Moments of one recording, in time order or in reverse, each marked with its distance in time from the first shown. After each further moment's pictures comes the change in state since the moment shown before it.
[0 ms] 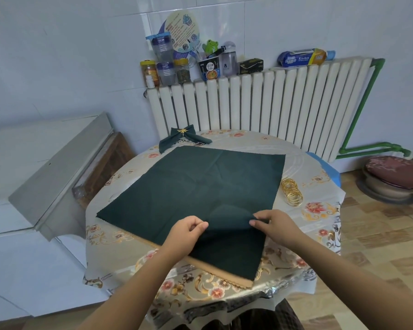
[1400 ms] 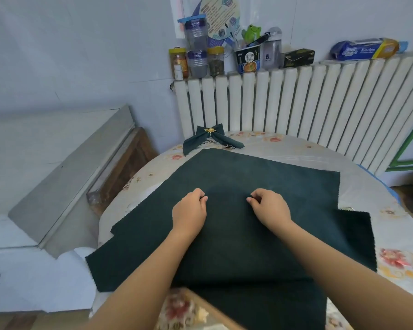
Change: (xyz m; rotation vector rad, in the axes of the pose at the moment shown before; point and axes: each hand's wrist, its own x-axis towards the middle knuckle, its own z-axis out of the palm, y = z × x) left_hand 0.133 -0.042 -0.053 0.408 0.389 -0.018; right_hand 0.162 -0.061 0.044 -0.191 0.258 0.070
